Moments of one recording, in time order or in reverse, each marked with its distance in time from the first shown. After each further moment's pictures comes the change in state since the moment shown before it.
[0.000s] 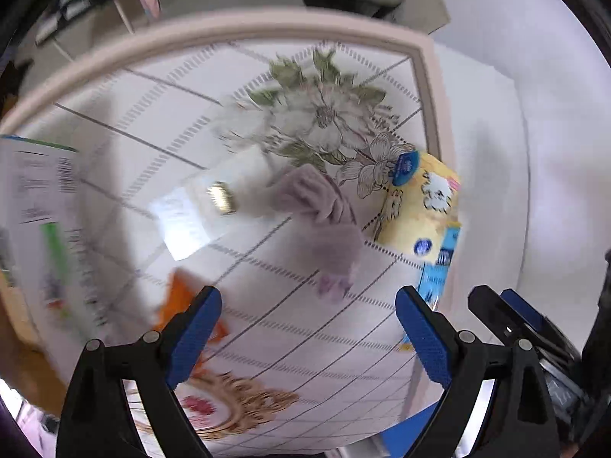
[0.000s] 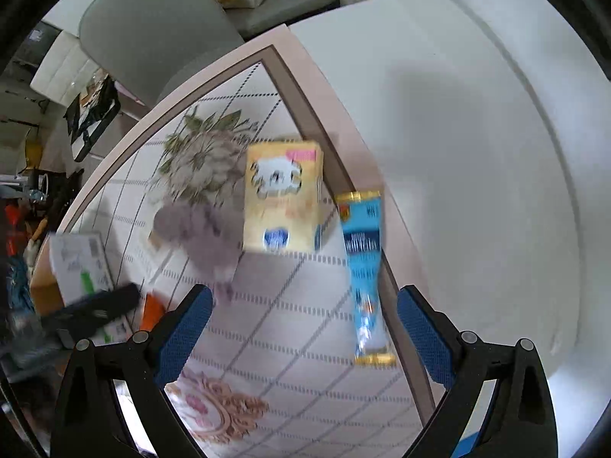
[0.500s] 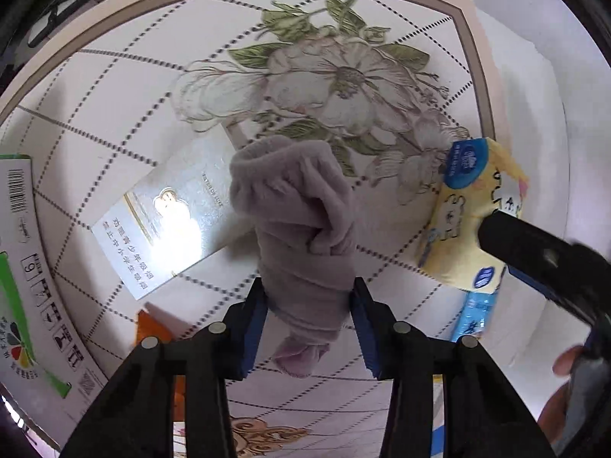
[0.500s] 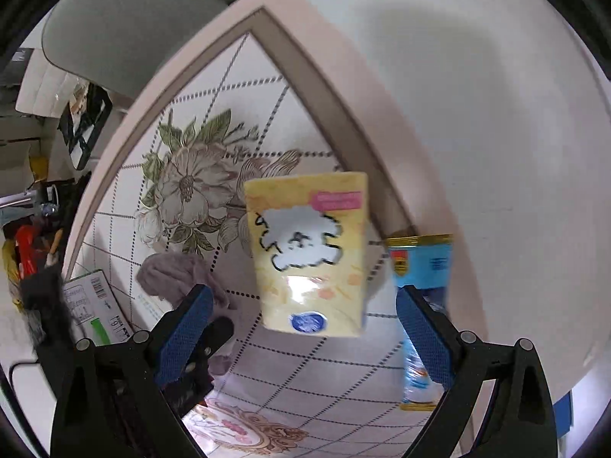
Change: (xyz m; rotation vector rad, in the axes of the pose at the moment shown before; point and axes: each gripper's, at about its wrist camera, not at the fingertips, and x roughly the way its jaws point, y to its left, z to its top) left arm 0.062 0.005 0.003 0.024 0.030 0.072; right arm 0.084 0.015 0.055 0.078 0.170 0.068
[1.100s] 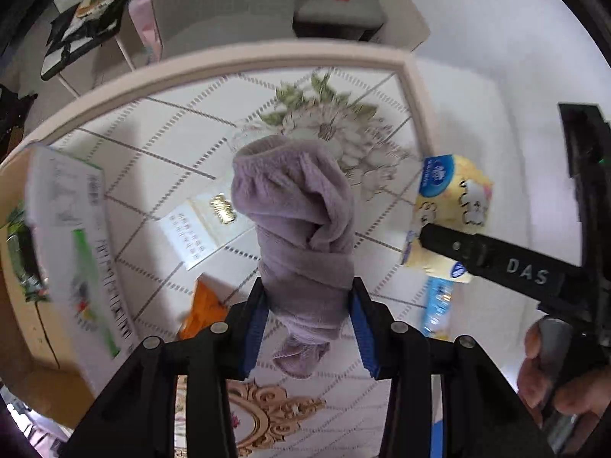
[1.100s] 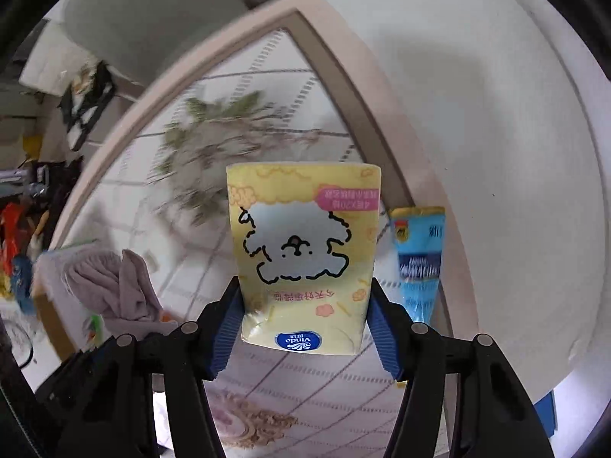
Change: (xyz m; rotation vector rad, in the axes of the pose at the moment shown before) left arm -0.109 0.024 -0.072 0.074 -0.204 -0.057; right arm -0.046 0.033 -0.060 -0.113 -0.089 -0.030
